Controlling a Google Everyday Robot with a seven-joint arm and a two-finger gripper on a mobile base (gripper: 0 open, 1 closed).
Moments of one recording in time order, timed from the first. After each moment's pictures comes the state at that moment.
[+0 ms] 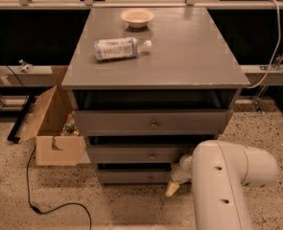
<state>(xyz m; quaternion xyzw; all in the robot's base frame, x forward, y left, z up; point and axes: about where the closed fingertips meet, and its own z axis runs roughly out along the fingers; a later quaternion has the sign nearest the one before) 0.628 -0.159 0.179 -0.60 0.77 0.06 0.18</state>
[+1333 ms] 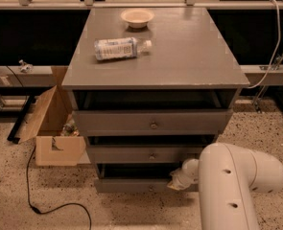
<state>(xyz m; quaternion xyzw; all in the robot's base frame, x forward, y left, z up) 0.597 -0.156 0.170 -0.60 0.77 0.08 0.18</state>
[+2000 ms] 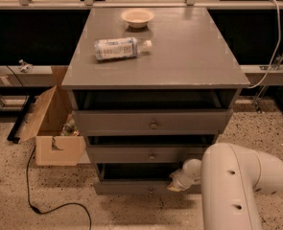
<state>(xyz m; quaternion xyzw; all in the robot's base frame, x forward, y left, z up) 0.591 -0.155 0.177 -0.61 0.77 0.09 0.18</state>
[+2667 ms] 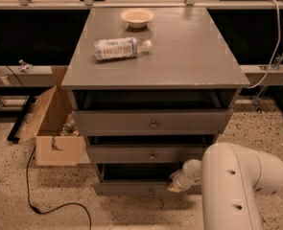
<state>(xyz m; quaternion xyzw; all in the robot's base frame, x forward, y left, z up) 0.583 -0.156 0.175 -0.61 0.77 0.09 0.17</state>
